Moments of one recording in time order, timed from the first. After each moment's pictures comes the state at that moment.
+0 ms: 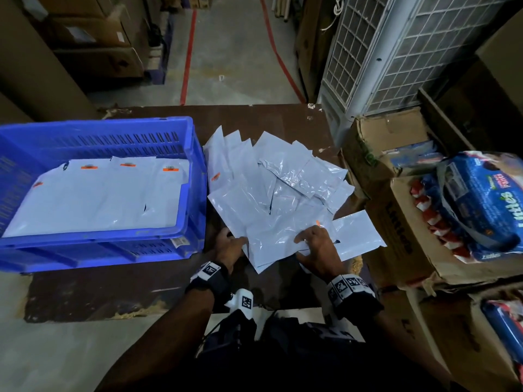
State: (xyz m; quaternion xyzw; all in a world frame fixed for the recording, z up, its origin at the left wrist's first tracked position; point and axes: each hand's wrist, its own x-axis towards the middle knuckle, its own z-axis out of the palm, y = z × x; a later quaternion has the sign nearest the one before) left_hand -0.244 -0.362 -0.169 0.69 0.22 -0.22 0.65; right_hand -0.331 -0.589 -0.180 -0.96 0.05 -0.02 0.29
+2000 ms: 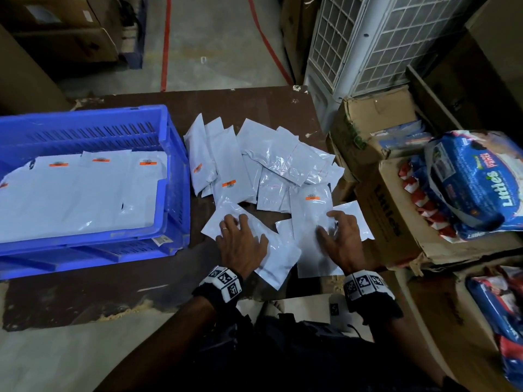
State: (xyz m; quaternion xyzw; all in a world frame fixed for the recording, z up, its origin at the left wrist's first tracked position) left_hand -0.280 -0.407 -0.153 0.98 -0.10 -0.08 0.15; right_hand -0.364 -0.639 -0.158 -0.89 0.25 -0.08 0.37
